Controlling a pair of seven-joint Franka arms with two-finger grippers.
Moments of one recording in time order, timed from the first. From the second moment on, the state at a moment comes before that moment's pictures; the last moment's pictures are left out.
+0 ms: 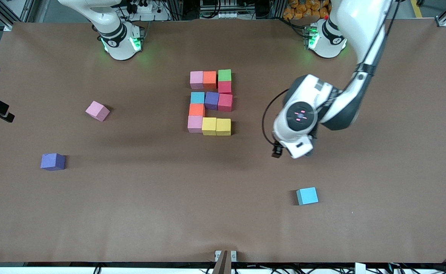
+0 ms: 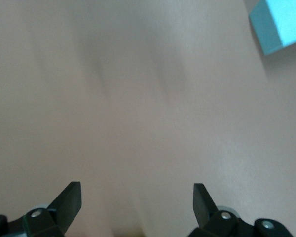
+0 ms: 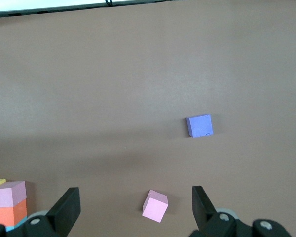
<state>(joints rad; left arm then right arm) -0.29 0.51 -0.23 -1.54 0.07 1.85 -1.79 0.03 0.11 -0.16 -1.43 0.04 1.60 -0.05</state>
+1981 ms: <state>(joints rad) -0.17 0.01 -0.05 -1.91 0.04 1.74 -0.55 0.03 0.11 -0.16 -1.42 0.04 1.60 -0.05</state>
